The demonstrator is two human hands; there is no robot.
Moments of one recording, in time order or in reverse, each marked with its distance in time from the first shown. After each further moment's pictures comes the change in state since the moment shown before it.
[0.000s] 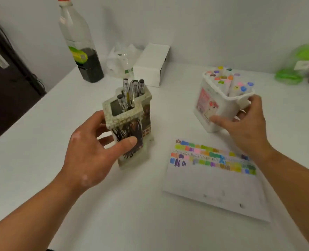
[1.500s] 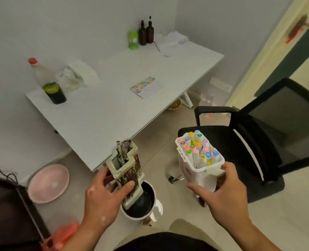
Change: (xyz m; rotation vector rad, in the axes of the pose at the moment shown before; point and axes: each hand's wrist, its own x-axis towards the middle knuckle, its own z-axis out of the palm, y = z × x) left_hand -0.163 -0.040 -0.516 -0.055 -0.896 0.046; right_hand -0.689 -0.549 0.258 -0.302 0.791 0.678
